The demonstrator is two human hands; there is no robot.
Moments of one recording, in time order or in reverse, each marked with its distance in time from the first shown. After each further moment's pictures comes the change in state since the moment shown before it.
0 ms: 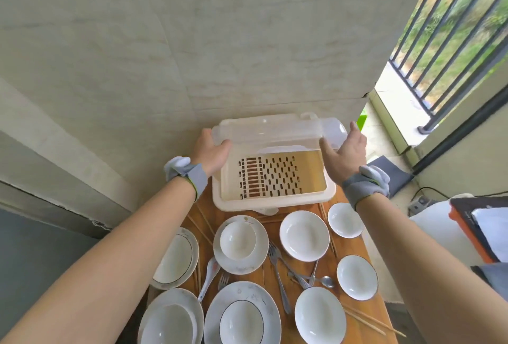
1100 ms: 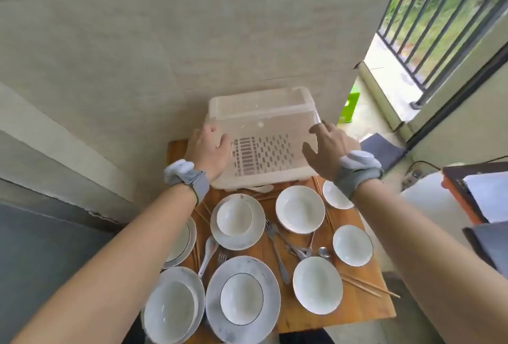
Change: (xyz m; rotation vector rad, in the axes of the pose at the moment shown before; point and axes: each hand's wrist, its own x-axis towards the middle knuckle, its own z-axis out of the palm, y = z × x) left_hand -0.043 -0.027 0.030 0.253 0.129 0.210; right_hand -0.035 0.027 -0.001 -0.537 -0.136 -0.427
